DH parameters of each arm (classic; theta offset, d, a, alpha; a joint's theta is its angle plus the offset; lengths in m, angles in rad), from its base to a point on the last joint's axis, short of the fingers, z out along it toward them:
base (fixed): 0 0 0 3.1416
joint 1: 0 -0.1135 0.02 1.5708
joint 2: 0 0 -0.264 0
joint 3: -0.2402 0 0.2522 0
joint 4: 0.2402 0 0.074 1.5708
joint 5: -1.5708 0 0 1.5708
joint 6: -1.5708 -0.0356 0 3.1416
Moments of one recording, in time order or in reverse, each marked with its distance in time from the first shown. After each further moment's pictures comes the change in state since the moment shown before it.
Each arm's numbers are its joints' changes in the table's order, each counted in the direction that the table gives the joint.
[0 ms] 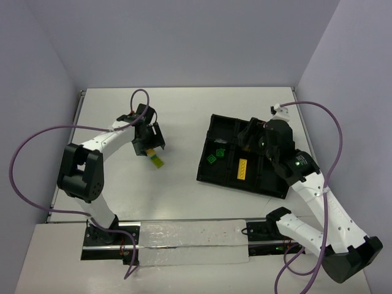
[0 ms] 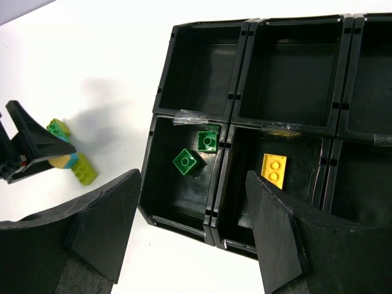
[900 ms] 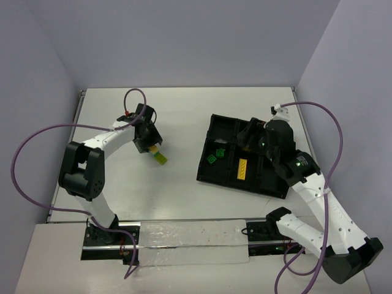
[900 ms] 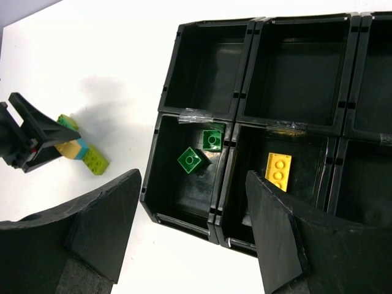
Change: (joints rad) left arm -0.011 0.022 0.011 -0.084 0.066 0.148; right arm 0.000 -0.009 0.000 -0.001 0.016 -0.008
